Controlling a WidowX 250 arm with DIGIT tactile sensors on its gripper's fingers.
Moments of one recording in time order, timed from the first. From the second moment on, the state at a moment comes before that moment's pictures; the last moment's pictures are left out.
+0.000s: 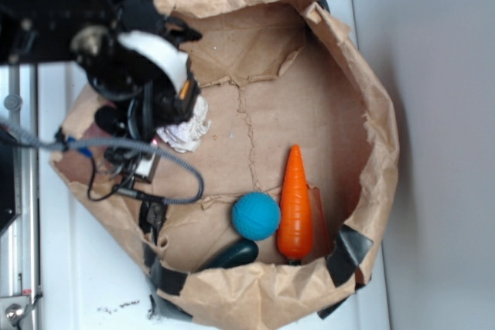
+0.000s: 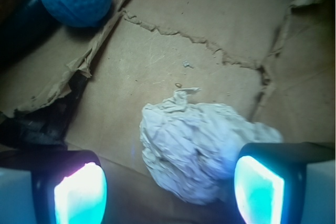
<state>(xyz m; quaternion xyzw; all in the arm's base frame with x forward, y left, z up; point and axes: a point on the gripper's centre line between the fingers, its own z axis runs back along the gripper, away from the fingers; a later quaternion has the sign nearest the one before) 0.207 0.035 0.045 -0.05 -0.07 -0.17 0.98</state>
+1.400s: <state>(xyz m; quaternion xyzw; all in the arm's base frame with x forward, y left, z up) 0.233 0.023 0.053 -0.09 -0.08 -0.12 0.99</state>
